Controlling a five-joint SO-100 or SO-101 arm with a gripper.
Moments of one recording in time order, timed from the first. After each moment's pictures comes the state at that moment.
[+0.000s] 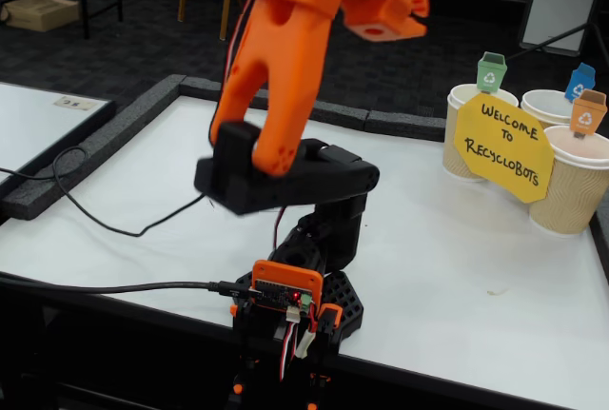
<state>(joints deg) 24.3 167.0 100.9 99.2 -18.0</state>
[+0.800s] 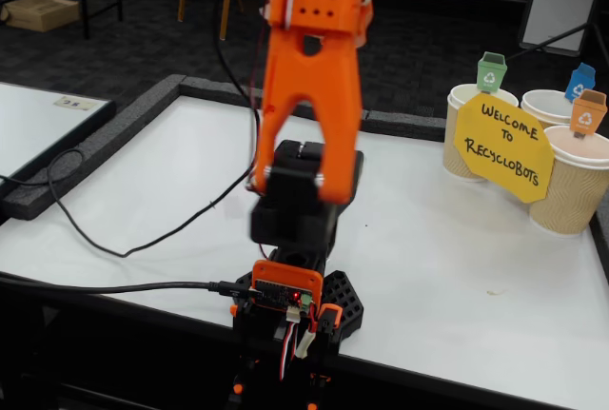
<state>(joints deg) -10.1 171.5 106.5 100.4 -18.0</state>
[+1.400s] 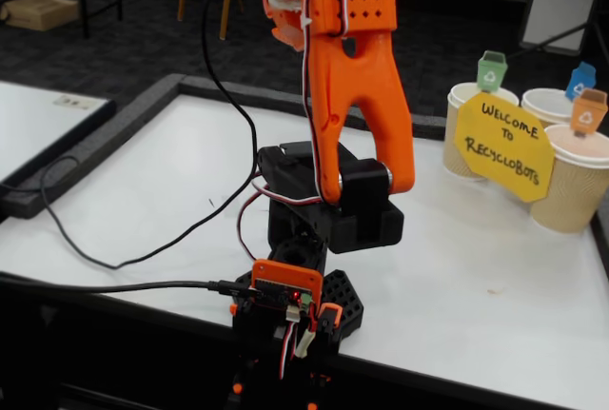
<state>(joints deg) -37.0 171.5 107.1 100.4 -18.0</state>
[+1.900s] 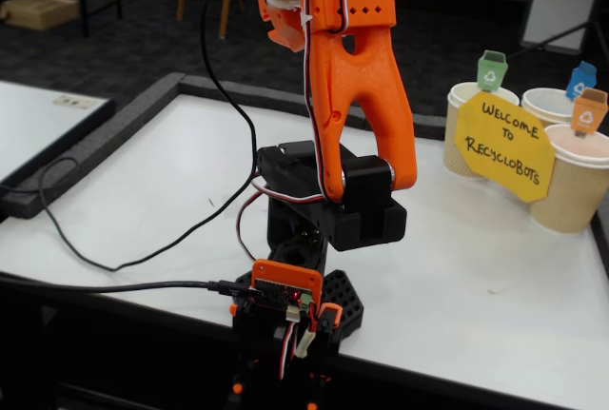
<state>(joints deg) -37.5 170.5 107.4 100.4 -18.0</state>
